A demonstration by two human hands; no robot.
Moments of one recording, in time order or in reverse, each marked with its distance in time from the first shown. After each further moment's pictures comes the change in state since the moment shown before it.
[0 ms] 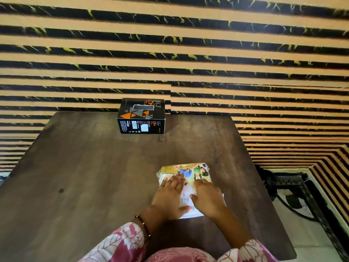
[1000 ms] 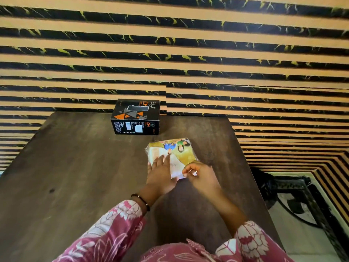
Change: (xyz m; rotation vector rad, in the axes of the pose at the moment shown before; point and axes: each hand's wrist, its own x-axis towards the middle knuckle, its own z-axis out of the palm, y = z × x) left_hand 0.051 0.003 -0.038 -0.155 0.119 -0.341; right_hand 0.028 0.024 -0.040 0.690 0.251 -0.225
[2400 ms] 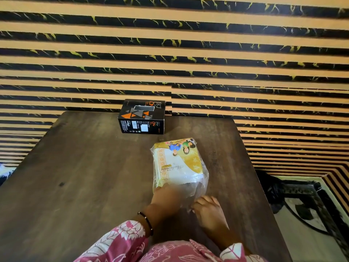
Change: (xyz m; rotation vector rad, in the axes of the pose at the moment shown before) left_hand -0.051 0.005 0.027 0.206 -0.209 0.108; right_hand -0.078 0.072 0.048 -0.606 -0.117 -0.191
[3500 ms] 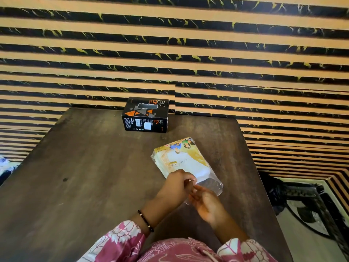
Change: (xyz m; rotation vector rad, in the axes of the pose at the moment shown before) left_hand -0.010 0.021 -0.033 -0.570 0.391 0.151; right_hand 0.043 -0.028 -0.027 1.926 0.018 1.018
